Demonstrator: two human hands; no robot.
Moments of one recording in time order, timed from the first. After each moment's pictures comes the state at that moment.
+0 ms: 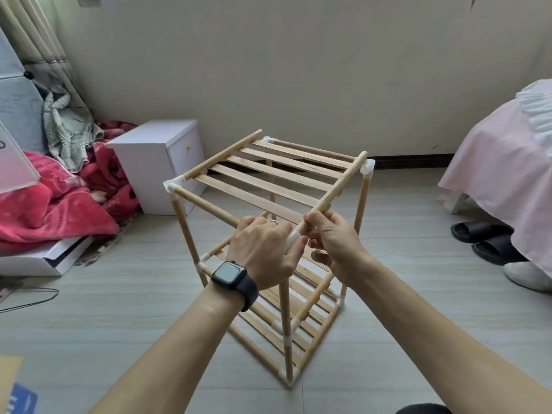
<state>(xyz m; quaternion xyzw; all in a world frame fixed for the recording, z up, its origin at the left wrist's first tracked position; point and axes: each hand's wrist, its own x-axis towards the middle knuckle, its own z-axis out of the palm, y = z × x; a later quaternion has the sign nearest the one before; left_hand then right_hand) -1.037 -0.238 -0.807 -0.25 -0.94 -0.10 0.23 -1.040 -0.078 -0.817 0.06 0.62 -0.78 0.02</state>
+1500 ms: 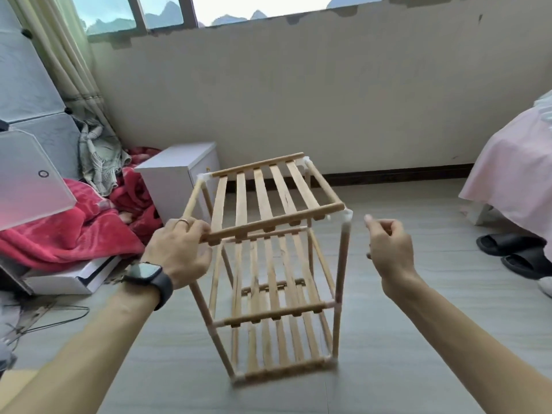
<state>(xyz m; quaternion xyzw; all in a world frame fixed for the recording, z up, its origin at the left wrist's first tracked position) -1.056 -0.396 -0.768 -0.09 -0.98 -0.01 0.17 -1.036 -0.049 -0.812 0.17 0.70 -0.67 -0.20</state>
